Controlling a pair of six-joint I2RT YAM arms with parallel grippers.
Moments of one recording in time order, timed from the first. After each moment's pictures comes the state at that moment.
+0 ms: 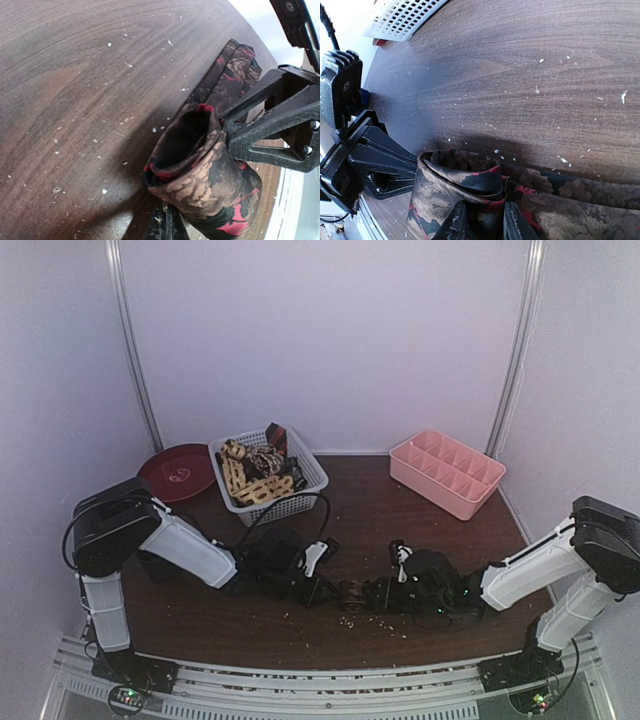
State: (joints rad) left arm -1.01 1.94 0.87 0.42 0.34 -0.46; right arm 1.03 1.55 0.44 0.45 0.13 0.96
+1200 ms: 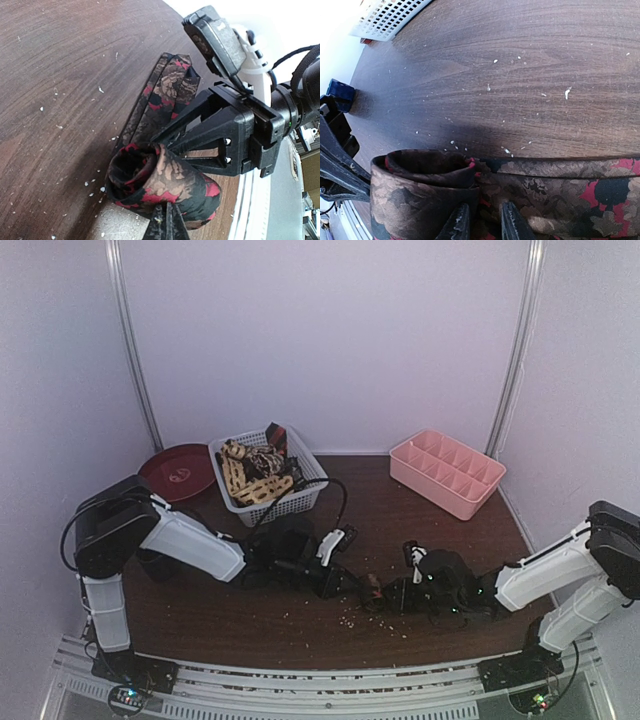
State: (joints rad) left arm -1.03 1.95 0.98 0.45 0.45 -0.47; right arm 0.97 1.45 0.36 0.40 0.12 0.87
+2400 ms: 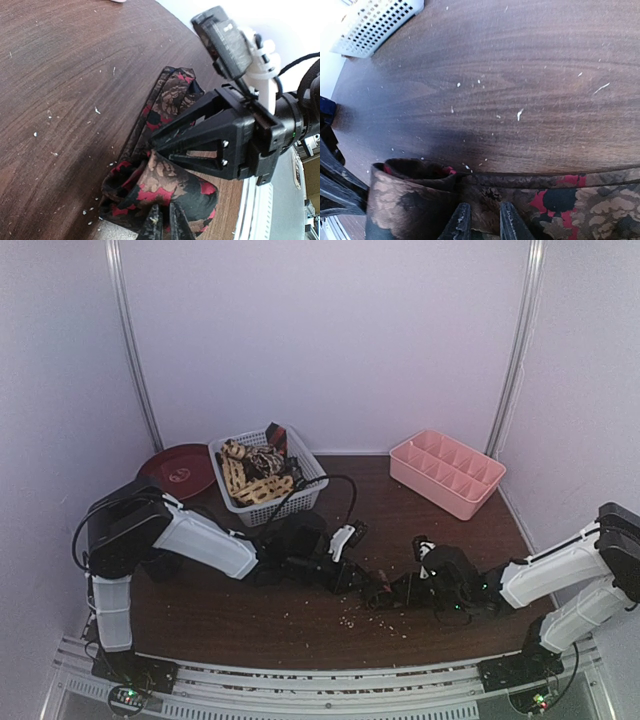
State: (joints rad) left arm -1.04 2.02 1.08 0.44 0.43 -0.48; right arm 0.93 1.40 0.36 0.31 0.21 0.84
